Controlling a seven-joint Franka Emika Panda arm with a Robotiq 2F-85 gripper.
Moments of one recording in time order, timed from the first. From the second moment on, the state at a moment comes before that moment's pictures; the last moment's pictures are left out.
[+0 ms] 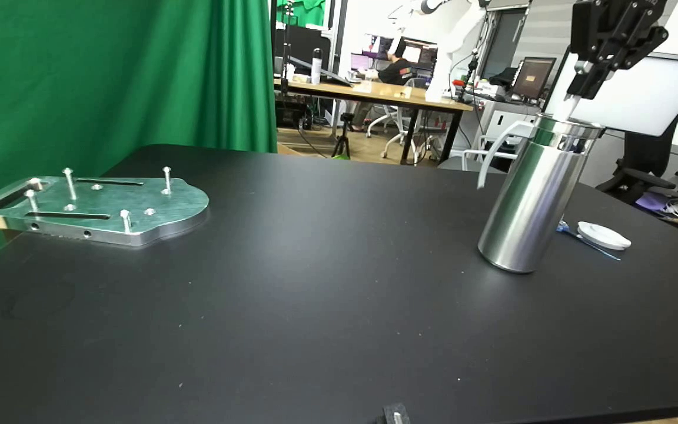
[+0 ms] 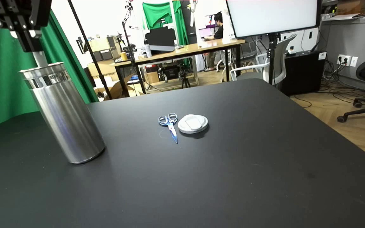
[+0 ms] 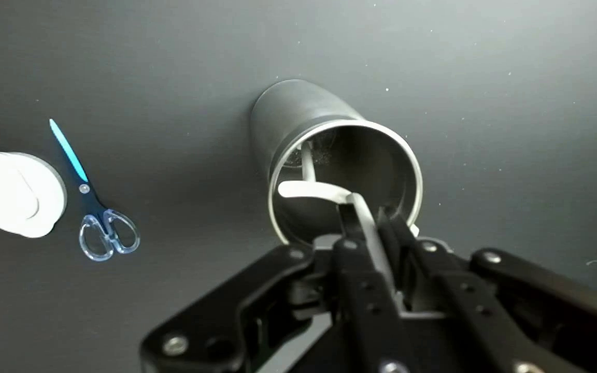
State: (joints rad) arm -0.03 -0.25 -0.12 -2.42 0.12 2.15 -0.28
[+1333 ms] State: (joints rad) arm -0.04 -0.37 -0.15 -2.42 0.13 2.18 -0.29
